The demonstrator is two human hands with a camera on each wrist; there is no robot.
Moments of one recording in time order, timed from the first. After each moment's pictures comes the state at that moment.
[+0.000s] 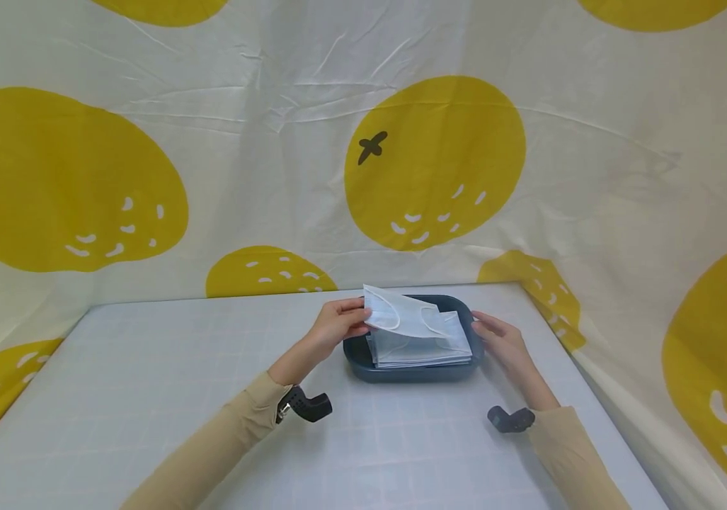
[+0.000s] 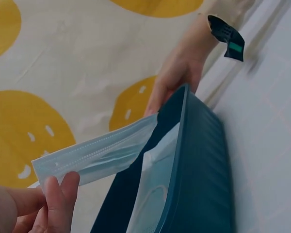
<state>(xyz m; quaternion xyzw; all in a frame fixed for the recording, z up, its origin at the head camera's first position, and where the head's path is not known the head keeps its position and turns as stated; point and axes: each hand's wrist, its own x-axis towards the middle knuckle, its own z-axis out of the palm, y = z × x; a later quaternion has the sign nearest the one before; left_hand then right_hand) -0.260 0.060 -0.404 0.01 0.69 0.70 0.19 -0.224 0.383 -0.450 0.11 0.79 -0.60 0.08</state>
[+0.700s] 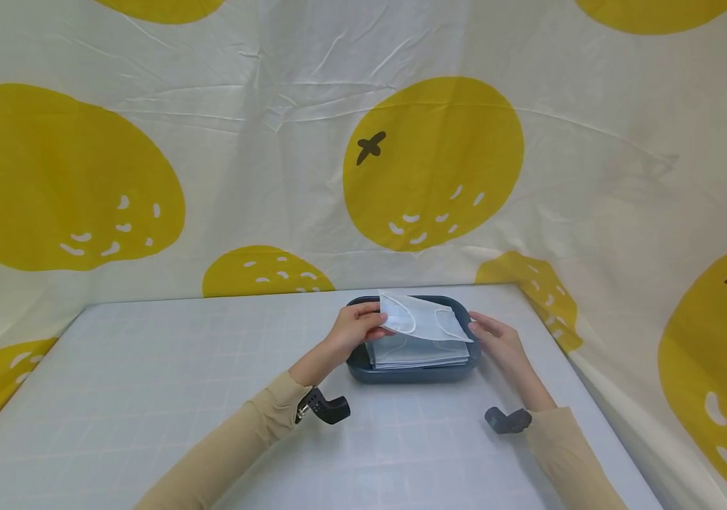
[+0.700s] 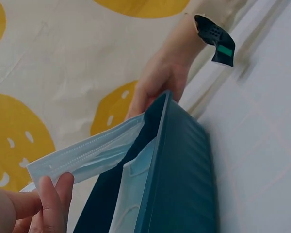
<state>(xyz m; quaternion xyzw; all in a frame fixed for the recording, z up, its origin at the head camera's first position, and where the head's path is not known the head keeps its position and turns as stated) -0.257 0.091 -0.414 0.00 0.68 0.71 0.19 -0.226 0.383 -0.451 0.10 0.78 -0.61 0.08</state>
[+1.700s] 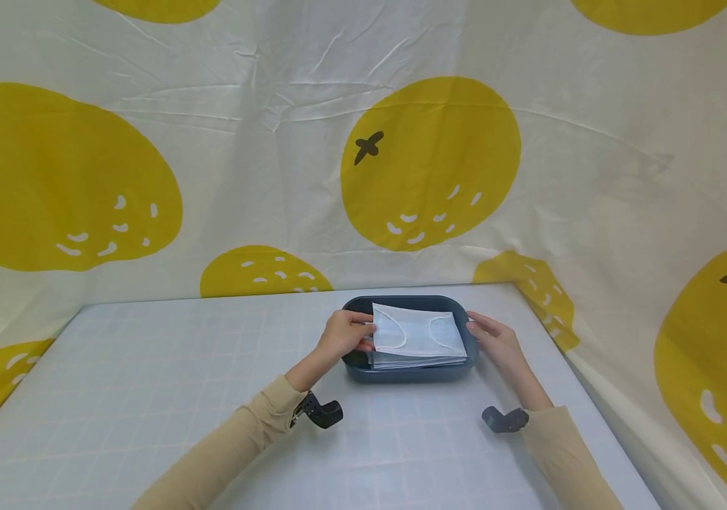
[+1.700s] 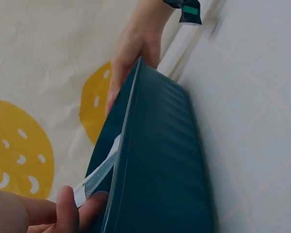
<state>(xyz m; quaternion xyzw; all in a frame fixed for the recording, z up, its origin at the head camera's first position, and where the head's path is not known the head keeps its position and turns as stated) -0.251 0.082 -0.425 0.03 0.80 0.59 0.11 -0.226 0.383 -0.453 0.11 0.79 -0.60 0.08</state>
